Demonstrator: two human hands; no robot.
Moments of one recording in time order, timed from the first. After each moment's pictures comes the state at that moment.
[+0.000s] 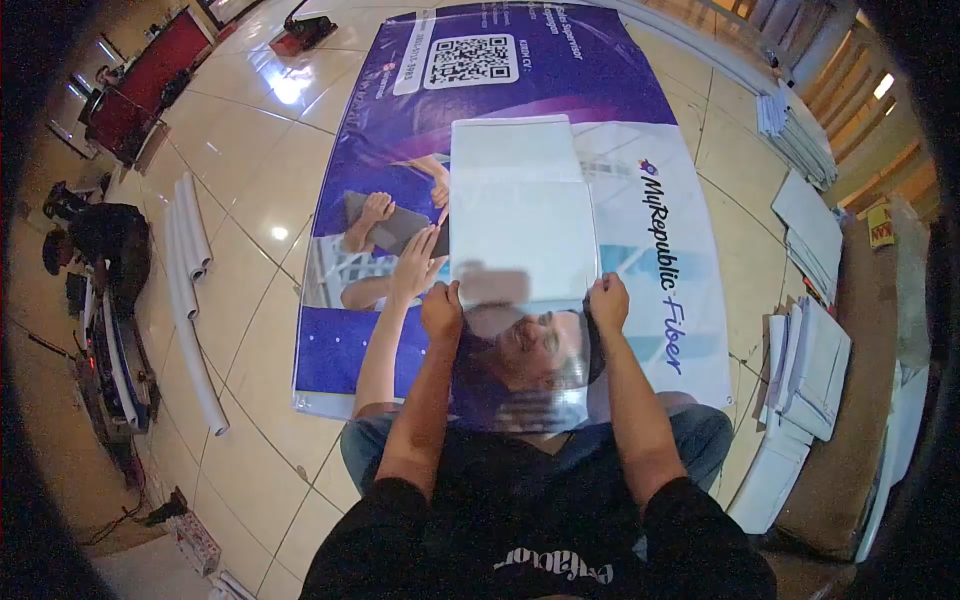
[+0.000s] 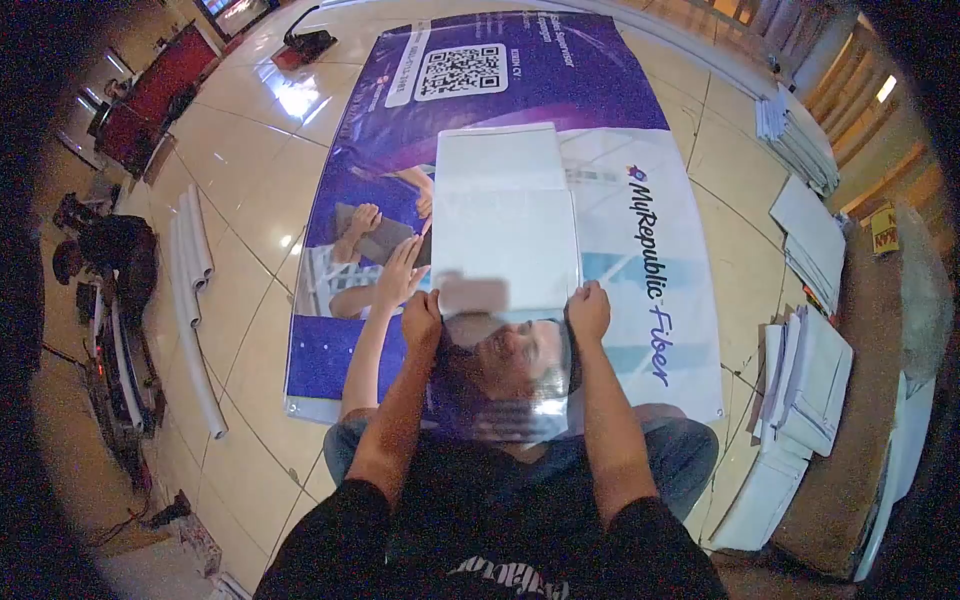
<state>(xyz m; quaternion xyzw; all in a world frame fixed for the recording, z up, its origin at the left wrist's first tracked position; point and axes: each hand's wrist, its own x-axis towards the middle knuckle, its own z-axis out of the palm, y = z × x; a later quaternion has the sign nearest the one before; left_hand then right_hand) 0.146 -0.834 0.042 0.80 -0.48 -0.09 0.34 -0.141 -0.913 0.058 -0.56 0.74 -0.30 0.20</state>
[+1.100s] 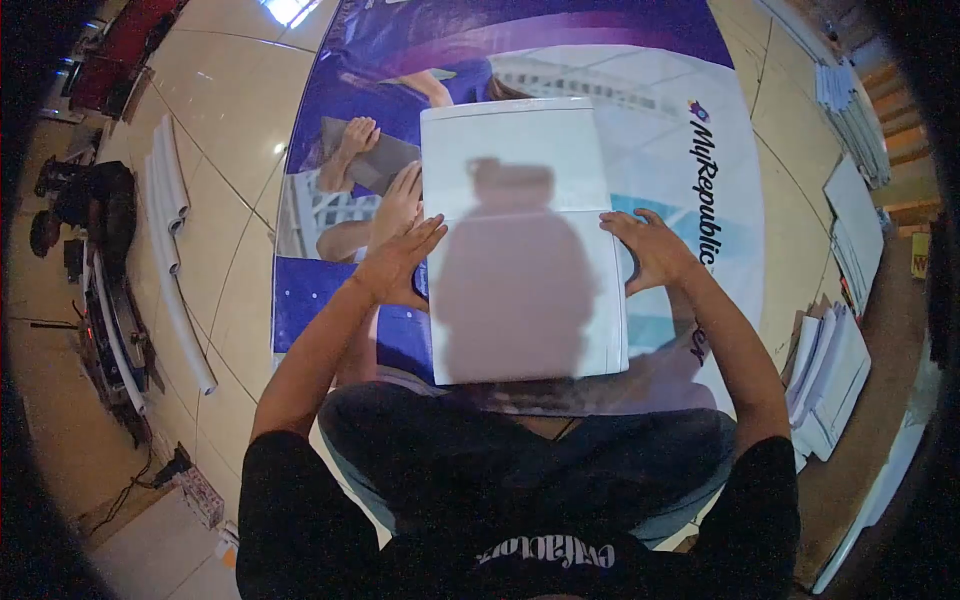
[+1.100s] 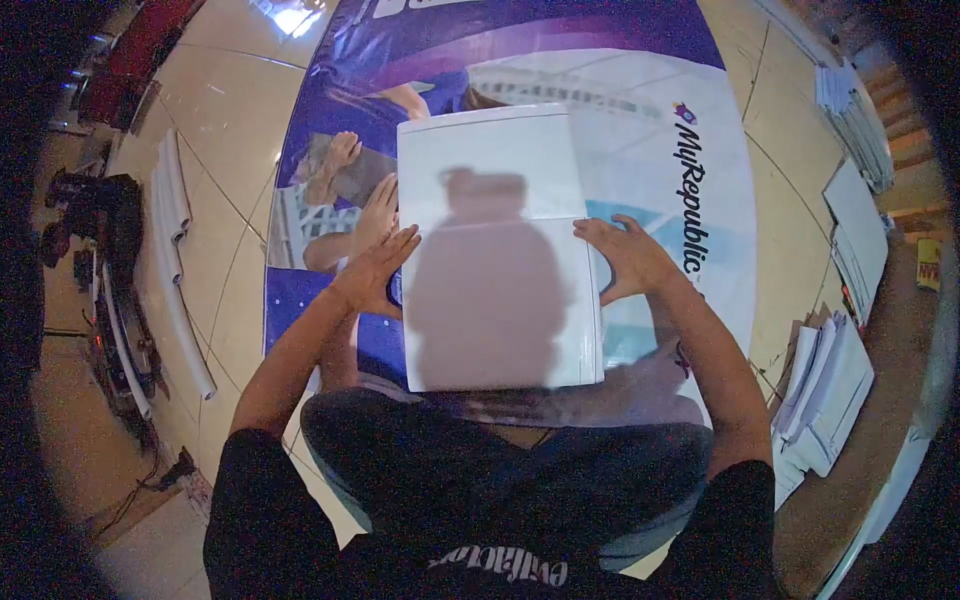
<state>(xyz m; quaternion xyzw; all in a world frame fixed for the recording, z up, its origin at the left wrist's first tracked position) 0.227 -0.847 0.096 0.49 -0.84 -0.22 0.06 -0.186 -0.991 0.103 -0.95 0.22 0.10 0.21</state>
